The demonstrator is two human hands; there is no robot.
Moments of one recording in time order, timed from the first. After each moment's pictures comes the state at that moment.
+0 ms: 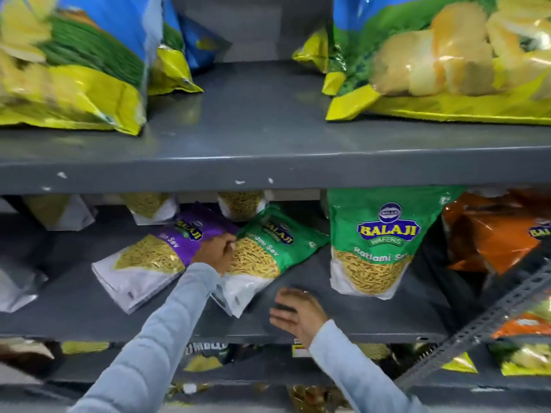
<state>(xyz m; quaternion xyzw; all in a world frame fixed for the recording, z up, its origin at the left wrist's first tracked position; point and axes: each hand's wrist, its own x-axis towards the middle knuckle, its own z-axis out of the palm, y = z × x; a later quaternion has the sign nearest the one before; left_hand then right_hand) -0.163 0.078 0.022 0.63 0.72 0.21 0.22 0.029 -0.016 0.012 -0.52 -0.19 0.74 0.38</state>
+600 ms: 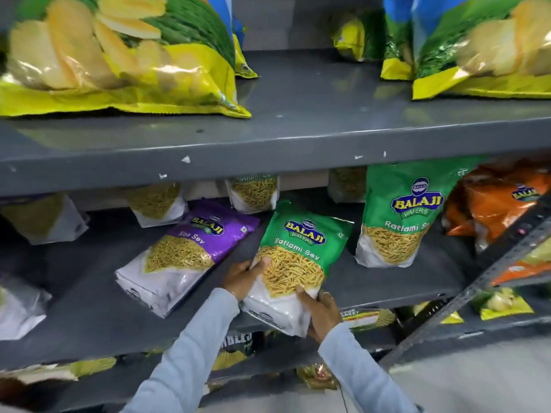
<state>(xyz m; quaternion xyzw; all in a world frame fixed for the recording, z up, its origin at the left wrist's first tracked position) -0.196 0.012 0.035 0.52 0.63 0.25 0.52 -0.053 -0.045 -0.022 -0.60 -0.15 0.59 0.52</state>
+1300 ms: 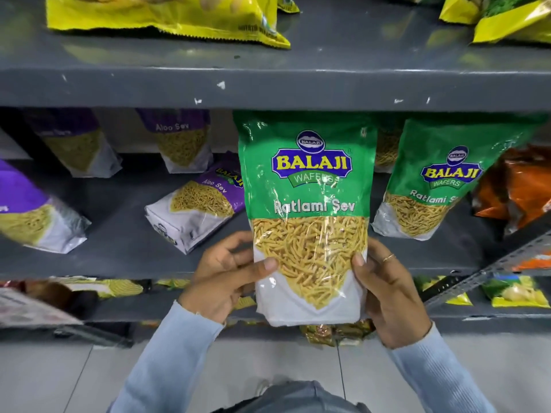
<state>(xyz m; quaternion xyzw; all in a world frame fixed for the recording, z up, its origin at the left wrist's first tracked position) -0.232 -0.106 0.084 0.39 0.41 0.47 0.68 -0.010 -0.128 0.073 -0.44 -0.36 0.60 0.56</state>
